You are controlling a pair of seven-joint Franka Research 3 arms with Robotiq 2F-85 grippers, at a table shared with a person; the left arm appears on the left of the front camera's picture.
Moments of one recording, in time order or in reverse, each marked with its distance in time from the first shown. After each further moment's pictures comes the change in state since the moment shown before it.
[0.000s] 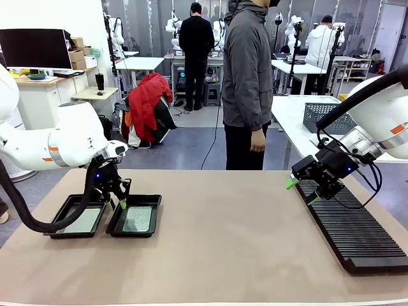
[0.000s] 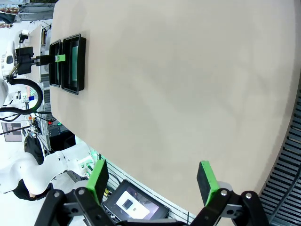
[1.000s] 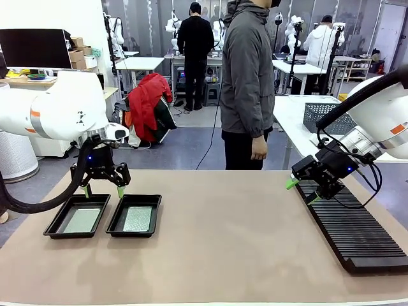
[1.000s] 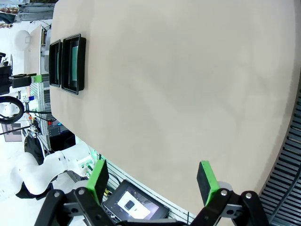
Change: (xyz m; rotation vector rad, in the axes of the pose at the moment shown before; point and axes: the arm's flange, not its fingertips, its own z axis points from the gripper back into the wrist) left arm -0.047 -0.032 0.083 0.157 0.052 -0.055; right arm 0.000 0.000 0.000 0.000 0.000 0.000
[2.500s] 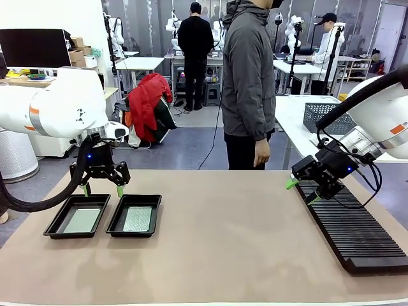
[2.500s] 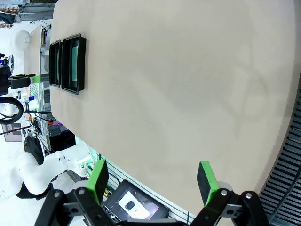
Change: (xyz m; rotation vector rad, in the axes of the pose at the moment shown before) left arm 0.000 0.000 0.003 0.003 0.005 -0.002; right arm 0.000 0.000 0.000 0.000 0.000 0.000
